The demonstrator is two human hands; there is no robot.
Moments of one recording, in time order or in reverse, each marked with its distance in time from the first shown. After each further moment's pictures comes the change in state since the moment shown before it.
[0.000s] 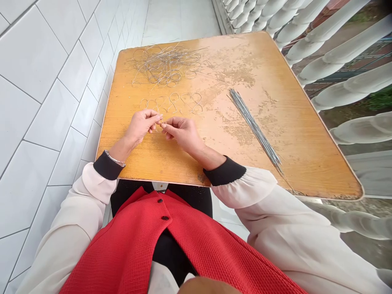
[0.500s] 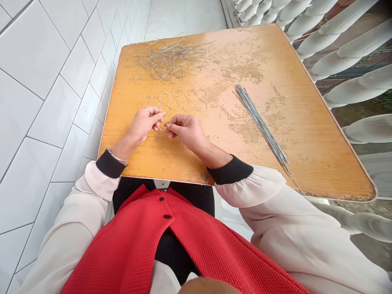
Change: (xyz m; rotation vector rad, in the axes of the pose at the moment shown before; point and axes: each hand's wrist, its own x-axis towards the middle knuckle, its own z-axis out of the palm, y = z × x) left_hand -0.002 0.003 0.005 -0.041 0.025 -0.024; right_hand -0.002 -0.008 0.000 0.005 0.005 0.052
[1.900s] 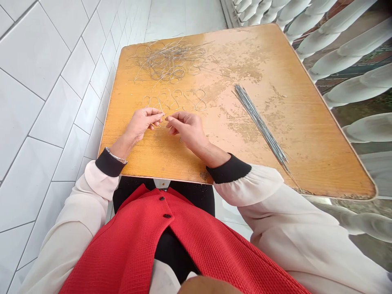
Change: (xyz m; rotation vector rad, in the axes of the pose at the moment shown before) left_hand 0.003 -0.003 -0.012 0.033 -0.066 -0.008; right_hand 0.002 0.004 0.000 0.020 0.092 -0.066
